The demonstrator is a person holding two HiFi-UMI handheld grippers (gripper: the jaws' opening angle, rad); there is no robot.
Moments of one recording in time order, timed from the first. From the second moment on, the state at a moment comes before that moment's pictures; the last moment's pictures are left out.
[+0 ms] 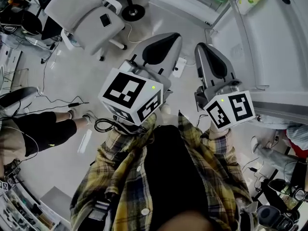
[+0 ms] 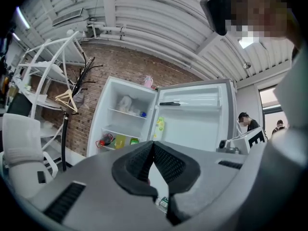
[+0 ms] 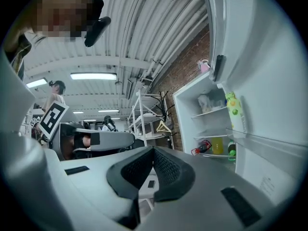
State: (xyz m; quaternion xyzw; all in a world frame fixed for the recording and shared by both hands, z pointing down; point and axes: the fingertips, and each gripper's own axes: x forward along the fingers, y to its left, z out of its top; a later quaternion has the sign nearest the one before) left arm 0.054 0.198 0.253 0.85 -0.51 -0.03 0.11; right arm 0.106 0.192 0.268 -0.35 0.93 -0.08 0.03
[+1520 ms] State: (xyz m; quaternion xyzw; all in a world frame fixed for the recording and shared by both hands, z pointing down) left arm -0.111 0.048 0.279 0.91 -0.39 -0.02 0.16; right arm -0.054 0.061 0.283 -0.45 0.88 -0.13 0.03
